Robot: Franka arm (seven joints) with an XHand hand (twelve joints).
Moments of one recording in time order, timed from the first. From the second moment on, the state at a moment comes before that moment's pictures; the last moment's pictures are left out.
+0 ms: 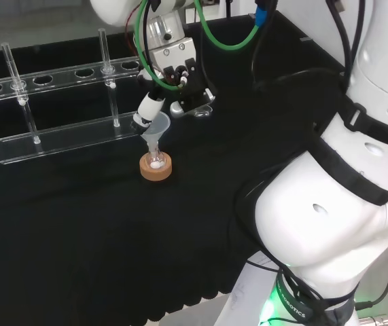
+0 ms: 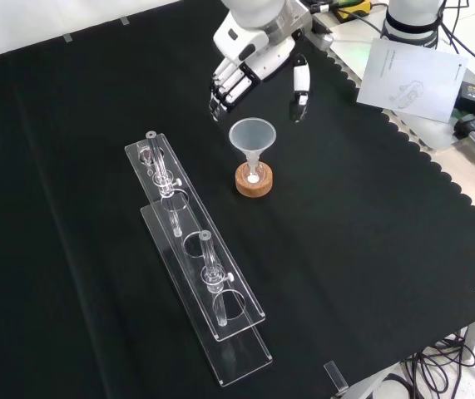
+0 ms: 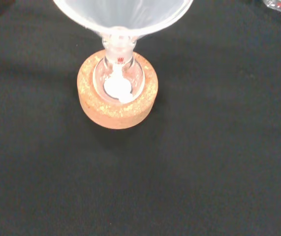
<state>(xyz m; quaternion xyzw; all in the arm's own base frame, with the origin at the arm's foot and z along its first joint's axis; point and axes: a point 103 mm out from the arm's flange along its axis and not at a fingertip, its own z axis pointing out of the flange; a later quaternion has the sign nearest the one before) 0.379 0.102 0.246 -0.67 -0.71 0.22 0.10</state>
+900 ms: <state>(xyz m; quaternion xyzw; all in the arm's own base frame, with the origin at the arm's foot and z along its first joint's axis) 0.386 0.118 0.222 -0.64 -0.72 0.26 0.08</state>
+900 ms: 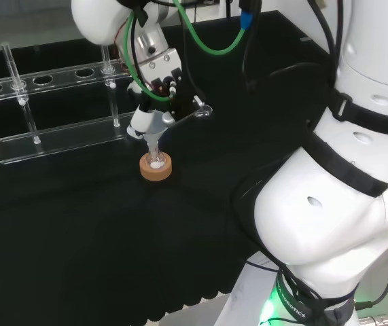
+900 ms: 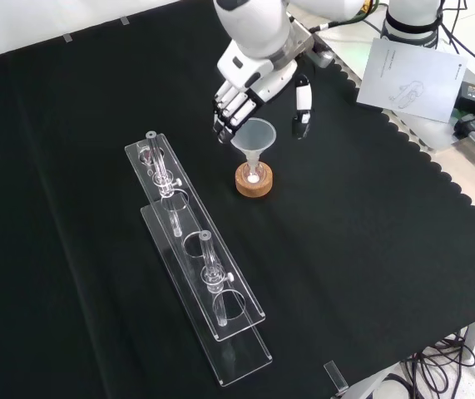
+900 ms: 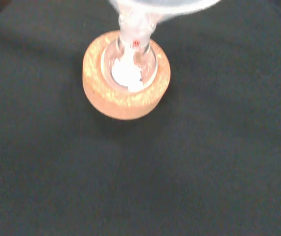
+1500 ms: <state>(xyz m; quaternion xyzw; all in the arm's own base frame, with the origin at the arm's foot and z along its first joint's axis) 0.393 0.108 0.210 -0.64 -0.72 0.28 0.06</state>
